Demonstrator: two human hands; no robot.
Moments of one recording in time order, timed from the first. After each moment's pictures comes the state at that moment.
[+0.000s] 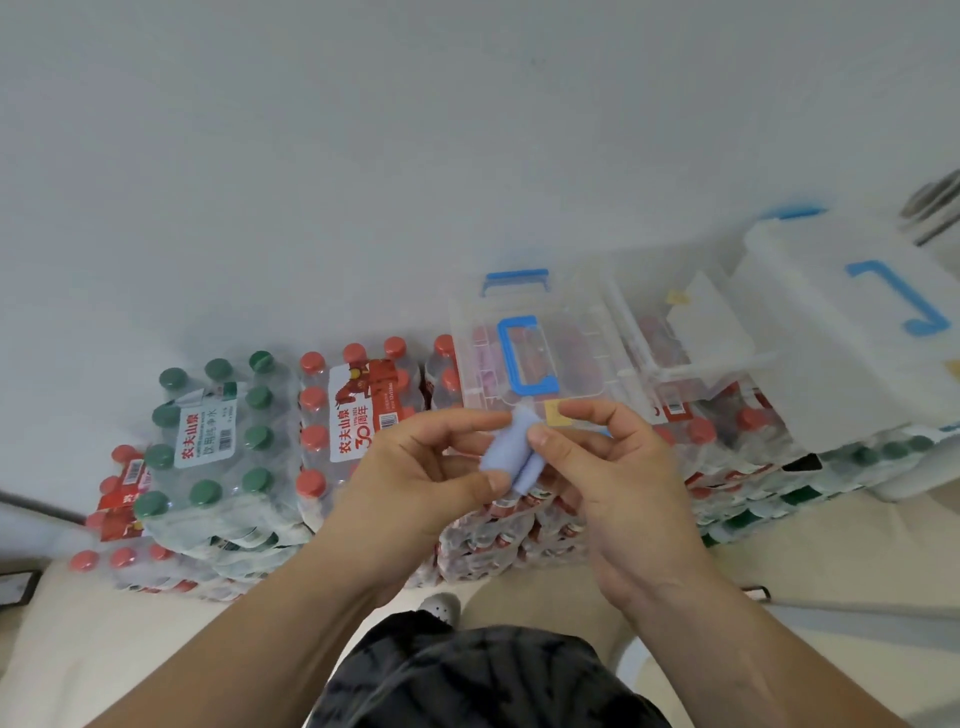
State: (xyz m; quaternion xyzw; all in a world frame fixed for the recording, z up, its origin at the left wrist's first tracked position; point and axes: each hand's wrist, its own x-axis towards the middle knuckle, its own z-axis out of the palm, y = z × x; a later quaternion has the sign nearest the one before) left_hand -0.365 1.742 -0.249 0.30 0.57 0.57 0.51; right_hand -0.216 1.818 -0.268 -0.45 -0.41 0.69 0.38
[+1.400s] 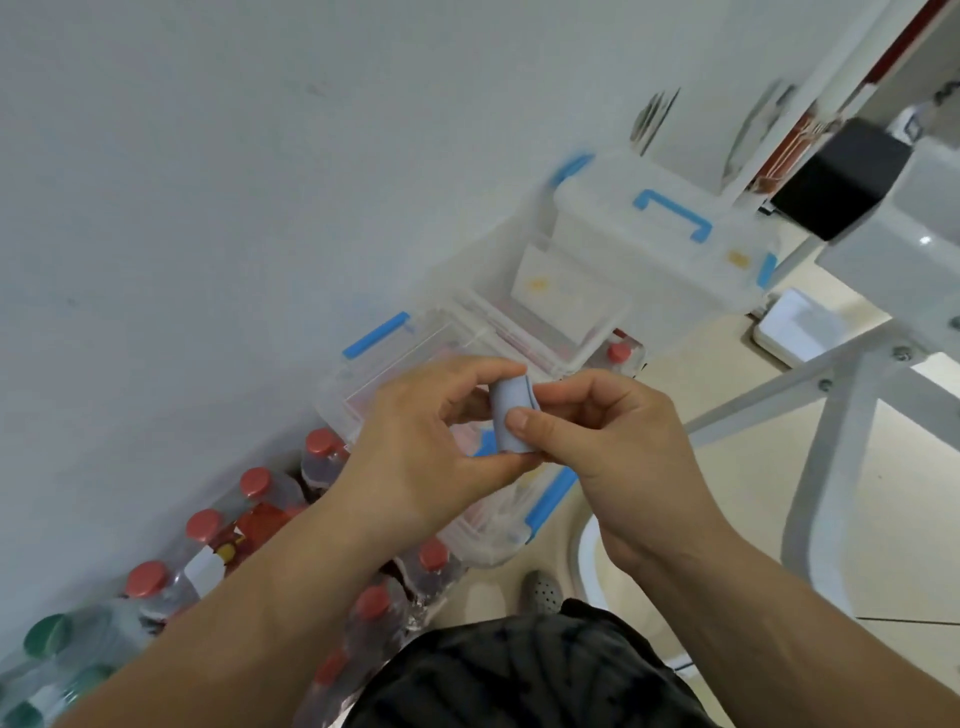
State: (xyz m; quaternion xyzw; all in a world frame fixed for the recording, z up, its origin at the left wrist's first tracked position) left_hand -0.430 1.904 -0.253 0.73 0.40 0.37 0.42; right_hand -0.273 1.860 -0.233 -0.62 -0.37 0.46 0.52
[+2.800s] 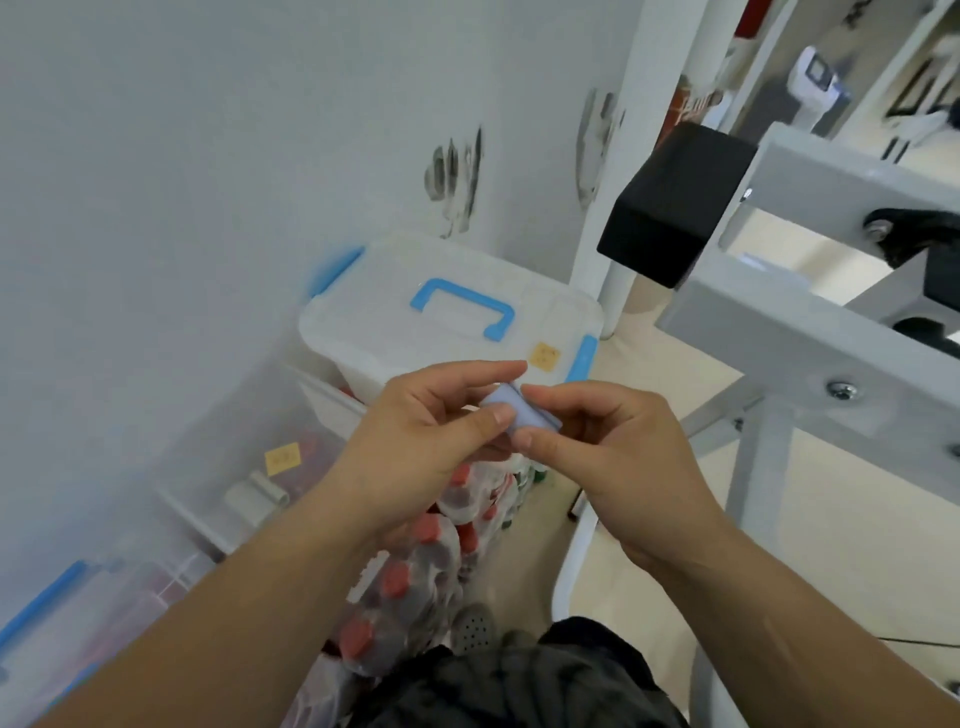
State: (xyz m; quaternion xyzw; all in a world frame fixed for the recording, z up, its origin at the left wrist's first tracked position) left_hand -0.146 2.041 -0.245 0.56 0.38 0.28 0.68; right_hand 0.015 1.960 -0.256 -0.62 -0.39 0.42 0.53
